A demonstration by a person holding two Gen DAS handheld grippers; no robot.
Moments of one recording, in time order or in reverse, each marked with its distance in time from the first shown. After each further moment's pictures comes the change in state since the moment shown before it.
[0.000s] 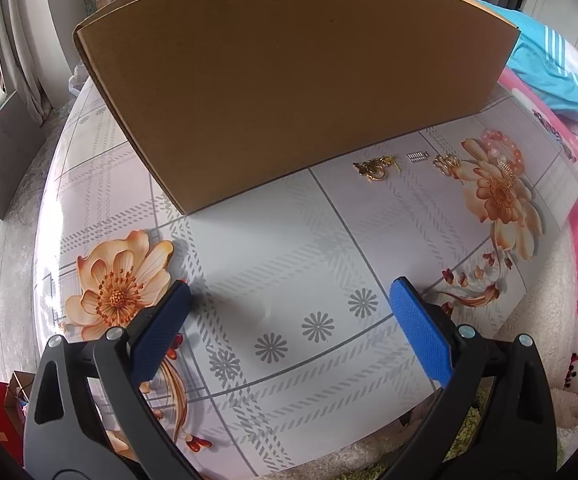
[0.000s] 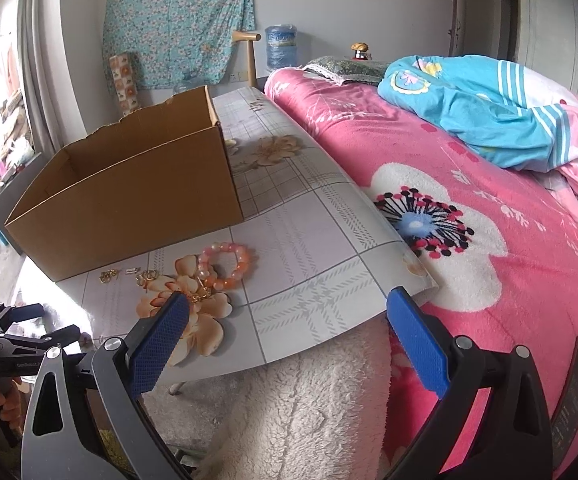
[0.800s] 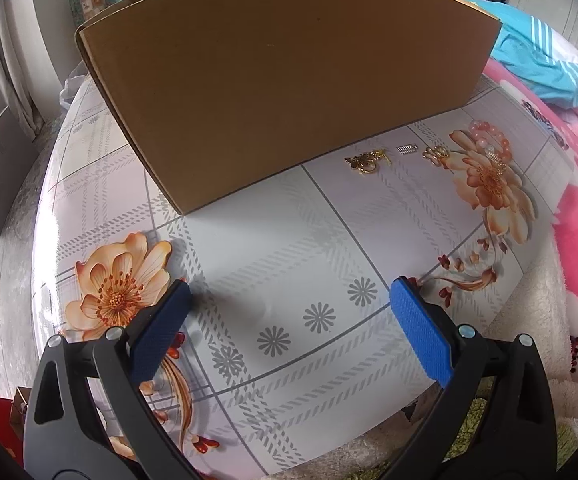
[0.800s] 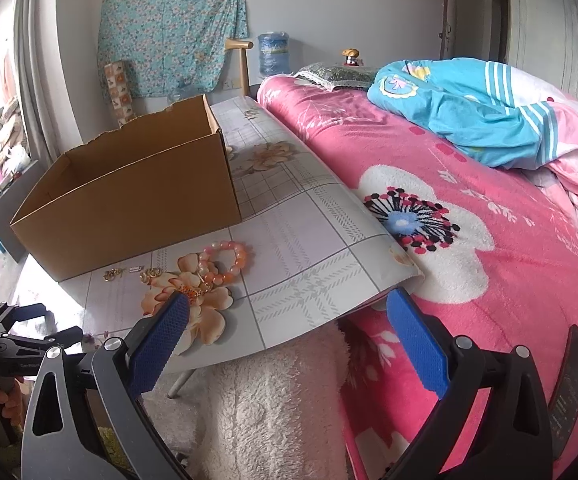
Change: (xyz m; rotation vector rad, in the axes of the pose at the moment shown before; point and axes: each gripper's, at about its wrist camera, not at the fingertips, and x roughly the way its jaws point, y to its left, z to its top) left arm 0.003 -0.006 -0.009 0.050 -0.026 -0.012; right arm -0.013 -0.004 -0.005 0.015 -0.028 -0.016
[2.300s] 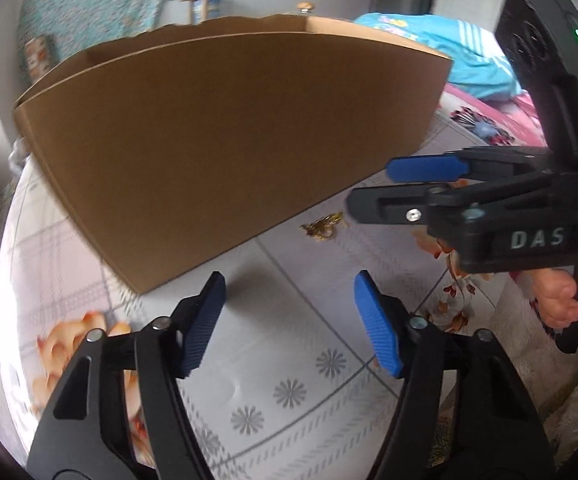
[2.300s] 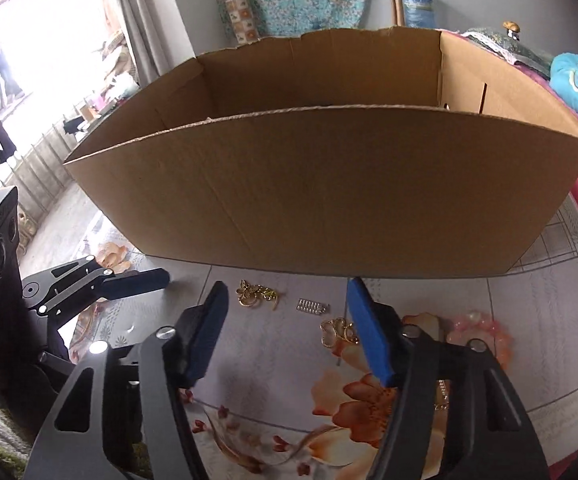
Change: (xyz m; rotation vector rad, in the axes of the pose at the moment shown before) left arm -0.001 0.000 -0.013 0.190 -0.173 -0.202; right arm 0.113 0.152 0.015 -0.214 0.199 0.418
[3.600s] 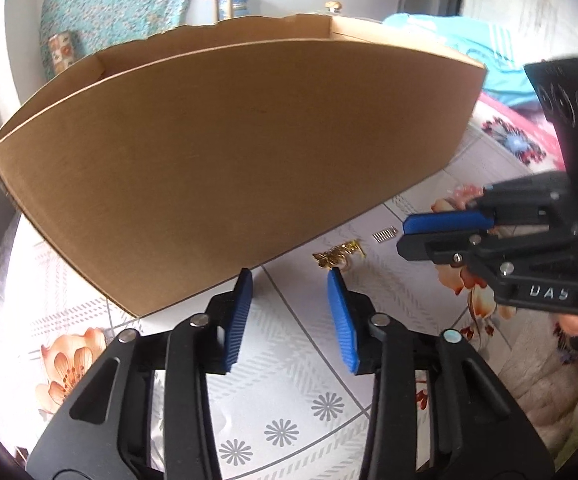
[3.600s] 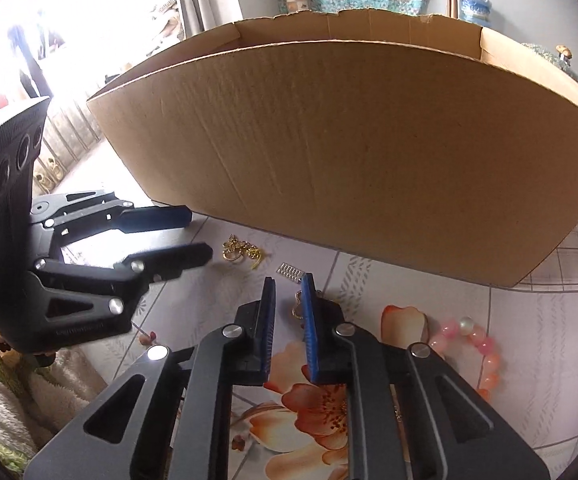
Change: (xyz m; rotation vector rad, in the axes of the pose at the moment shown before) left arm 0.008 -0.003 0.021 -0.081 0.001 0.115; right arm 0.002 -0.024 -0.016 -0.198 0.063 0.109
